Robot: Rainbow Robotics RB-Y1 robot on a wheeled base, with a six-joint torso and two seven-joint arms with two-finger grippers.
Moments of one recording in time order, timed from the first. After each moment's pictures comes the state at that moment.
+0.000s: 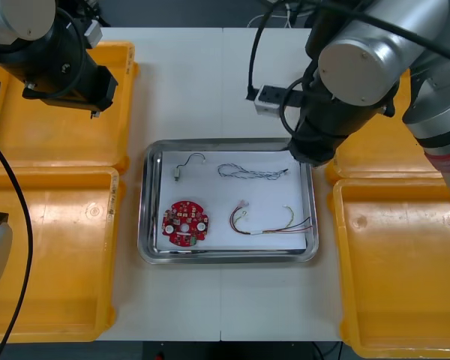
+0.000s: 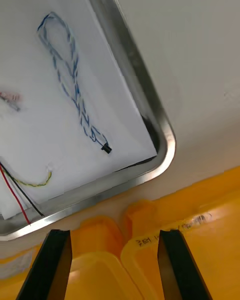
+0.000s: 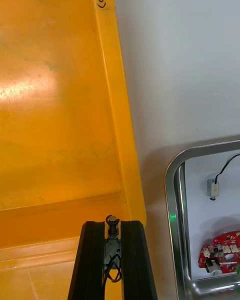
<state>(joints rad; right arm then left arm) -0.90 -0.53 0.41 -1.83 -0.72 1.92 1.86 -0.86 0.49 -0.01 -1.65 0.50 1.91 -1.39</state>
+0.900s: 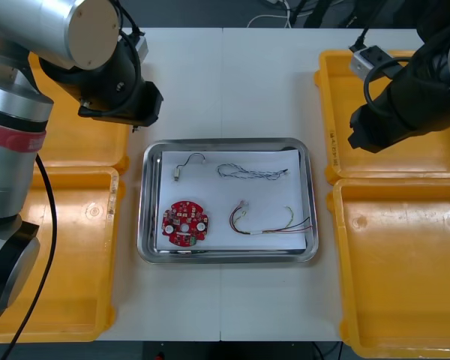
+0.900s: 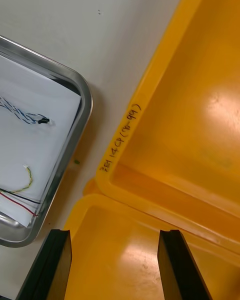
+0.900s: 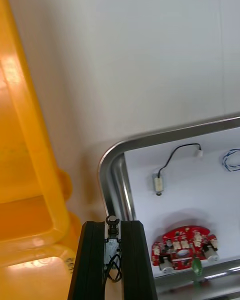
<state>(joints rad) -0.73 -0.74 0.18 -2.01 -0.84 1.92 1.32 -0.86 0.41 -0.15 -1.72 0.51 1.91 -1.23</state>
